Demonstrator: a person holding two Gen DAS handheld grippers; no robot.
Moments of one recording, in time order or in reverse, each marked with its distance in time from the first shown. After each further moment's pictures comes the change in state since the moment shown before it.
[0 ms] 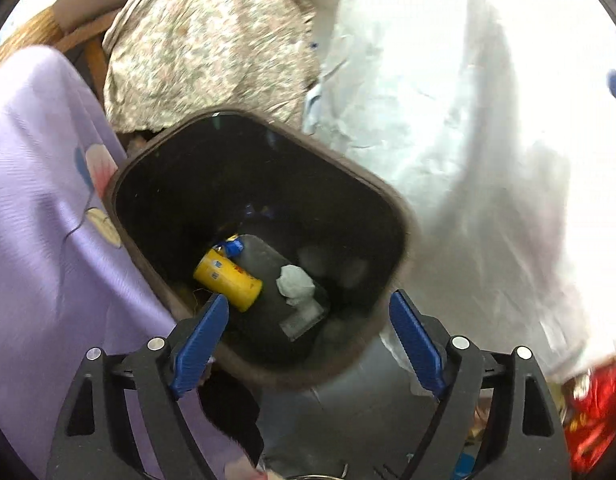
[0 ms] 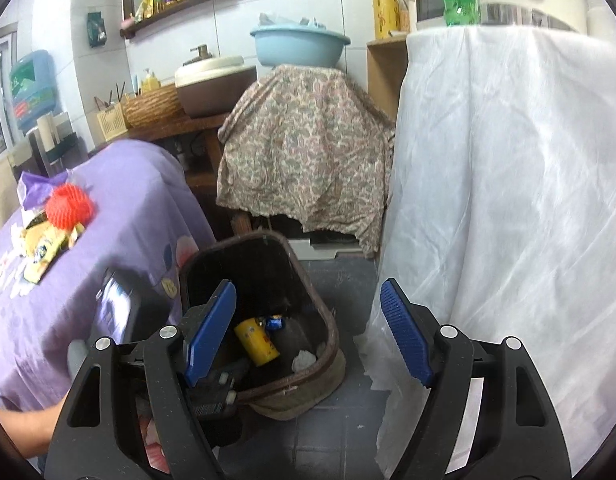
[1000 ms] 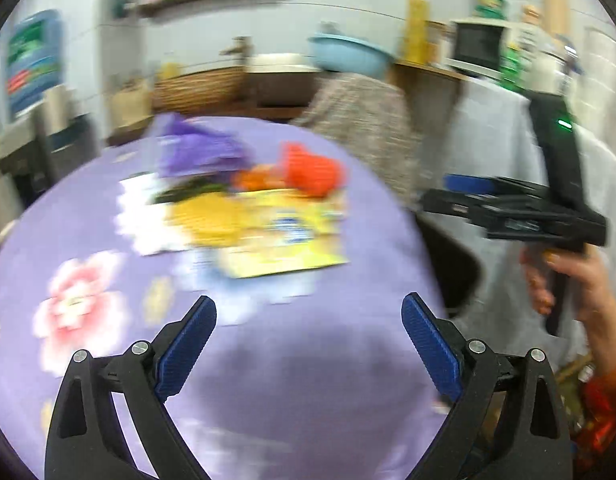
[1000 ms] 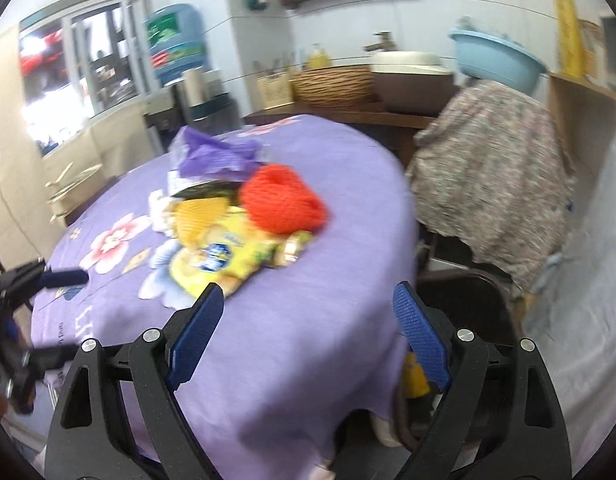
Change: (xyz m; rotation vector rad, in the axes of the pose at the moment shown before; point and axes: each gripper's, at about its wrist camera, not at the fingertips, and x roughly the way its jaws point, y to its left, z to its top) left arm -0.271 0.146 -0.113 -0.202 -0.337 0.306; right arm 0.017 0.227 0.024 -0.267 0.055 0.494
